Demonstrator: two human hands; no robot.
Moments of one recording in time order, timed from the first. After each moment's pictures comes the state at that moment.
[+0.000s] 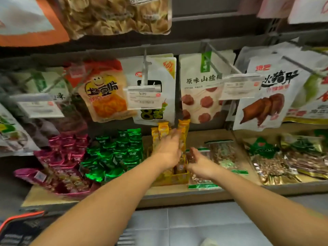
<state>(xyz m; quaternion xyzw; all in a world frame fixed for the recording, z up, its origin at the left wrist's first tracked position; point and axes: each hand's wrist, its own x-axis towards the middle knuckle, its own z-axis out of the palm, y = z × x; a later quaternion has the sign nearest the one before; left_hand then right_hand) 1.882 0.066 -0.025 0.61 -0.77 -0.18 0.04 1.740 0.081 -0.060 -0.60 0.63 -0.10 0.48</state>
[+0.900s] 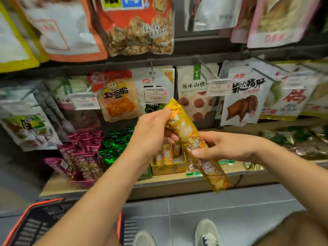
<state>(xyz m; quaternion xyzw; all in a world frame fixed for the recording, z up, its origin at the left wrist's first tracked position) 1.913 0.214 0.134 0.48 -0.54 -0.49 0.50 1.711 0.192 0.115 -0.68 0.38 -0.11 0.61</state>
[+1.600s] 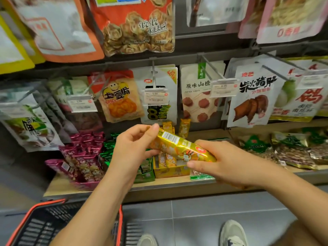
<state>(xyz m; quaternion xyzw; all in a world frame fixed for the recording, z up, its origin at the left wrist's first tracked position) 1.942 0.212 0.100 0.51 -0.46 -0.48 0.54 1.718 0.206 0.099 -0.81 0.45 -0.15 0.34</state>
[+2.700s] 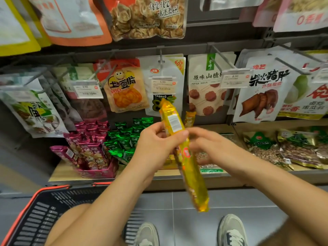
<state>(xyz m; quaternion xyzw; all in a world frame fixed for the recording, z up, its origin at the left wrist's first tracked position) 1.915 0.219 0.087 0.54 -0.47 -0.51 0.49 1.757 0.206 0.096 -0.63 0.46 -0.26 0.57</state>
